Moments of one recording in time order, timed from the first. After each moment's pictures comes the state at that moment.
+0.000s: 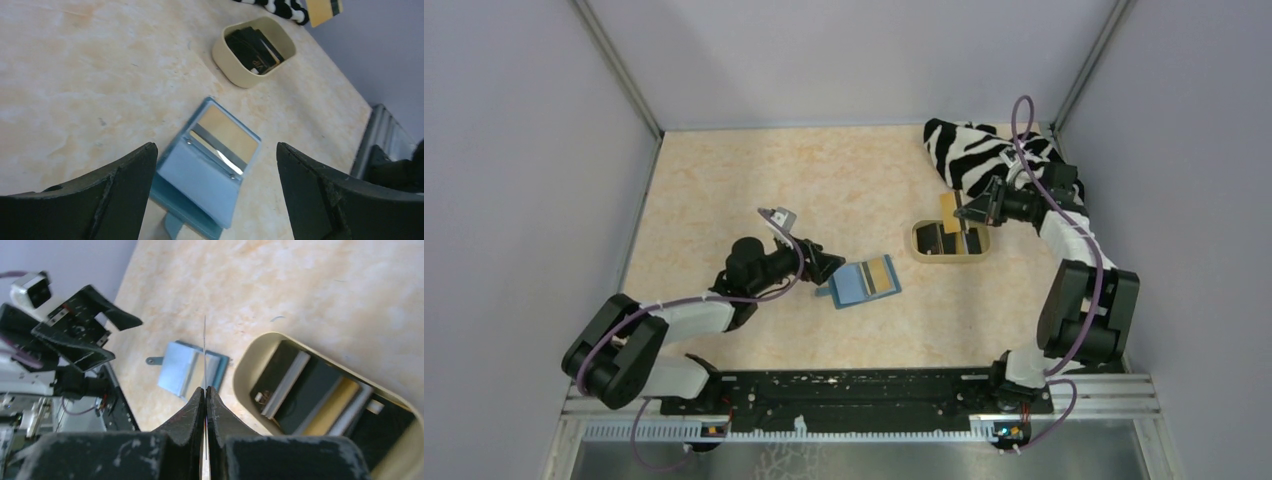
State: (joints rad) left arm -0.57 1.33 0.37 0.82 0.26 -0.42; right arm -0.24 1.53 1.03 -0.35 -1.11 0.00
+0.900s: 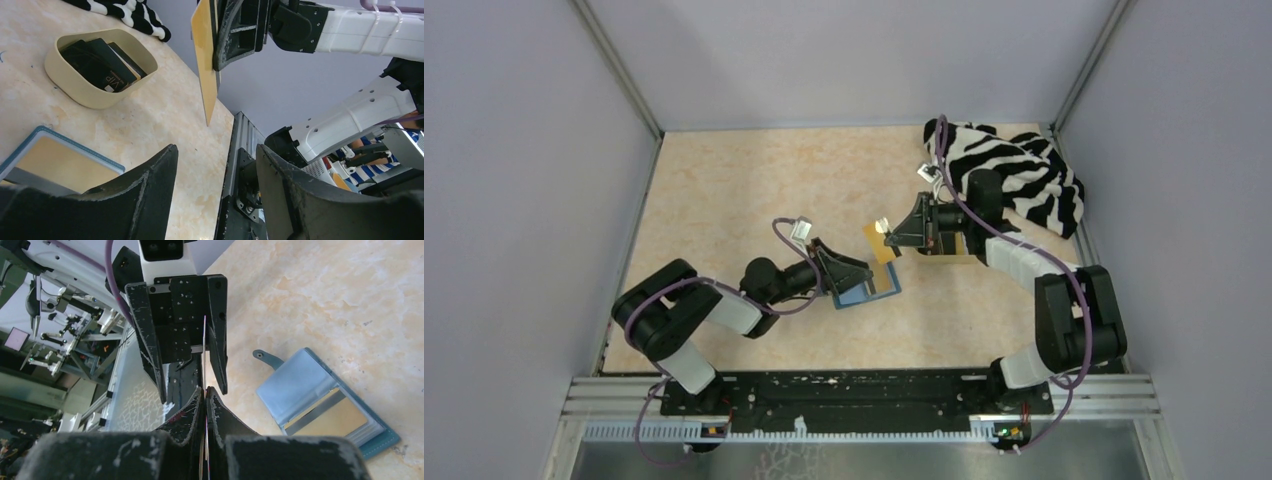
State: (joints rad) left arm -0.74 1.64 0.35 1.51 0.43 -0.90; right arm 0.21 1.47 0.79 0.40 -1.33 0.48
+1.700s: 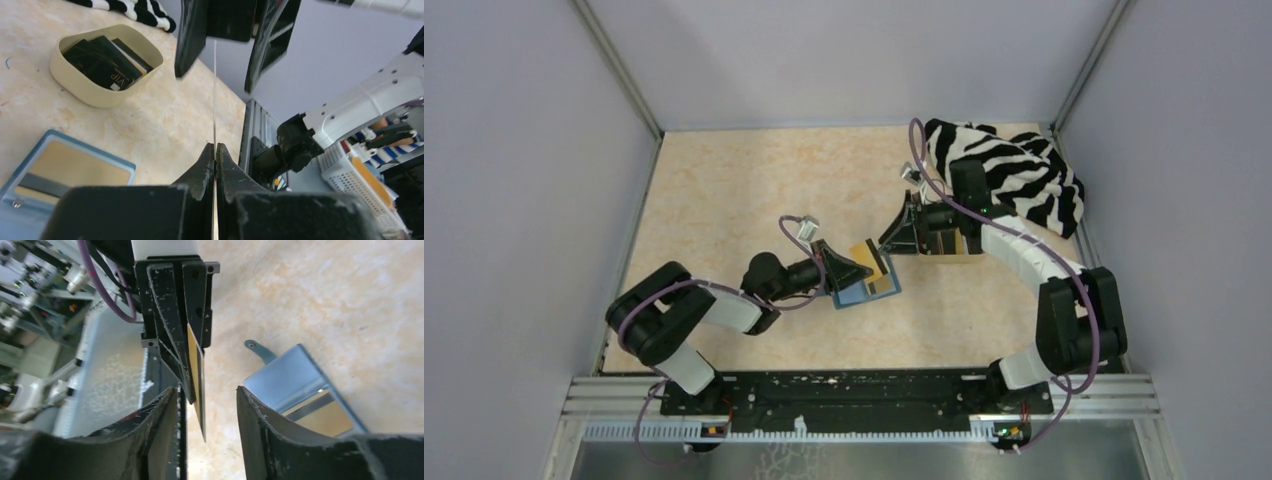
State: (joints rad) left arm -0.75 1.67 0.41 1.47 0.46 -0.83; right arm 0.29 1.47 0.93 -0.06 -1.29 0.06
